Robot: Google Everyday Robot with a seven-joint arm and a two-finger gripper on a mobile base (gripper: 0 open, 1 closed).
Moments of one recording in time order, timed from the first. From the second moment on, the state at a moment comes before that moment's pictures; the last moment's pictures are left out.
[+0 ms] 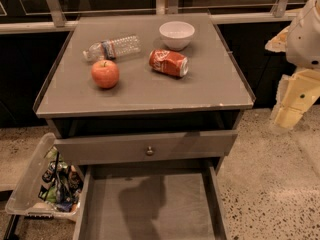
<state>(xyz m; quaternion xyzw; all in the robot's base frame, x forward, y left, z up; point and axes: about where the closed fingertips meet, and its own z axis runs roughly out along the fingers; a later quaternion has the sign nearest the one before) 0.438 -0.217 0.976 -0.60 0.78 -0.03 0.16</state>
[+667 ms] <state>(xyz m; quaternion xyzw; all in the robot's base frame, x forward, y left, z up) 0.454 -0.199 0.980 -0.61 0.77 -0.03 0.17</state>
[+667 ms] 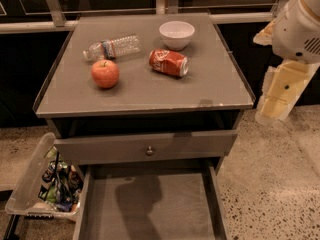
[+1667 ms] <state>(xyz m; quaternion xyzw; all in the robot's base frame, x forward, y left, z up) 0.537 -0.090 1.021 -0.62 0.71 0.05 0.33</state>
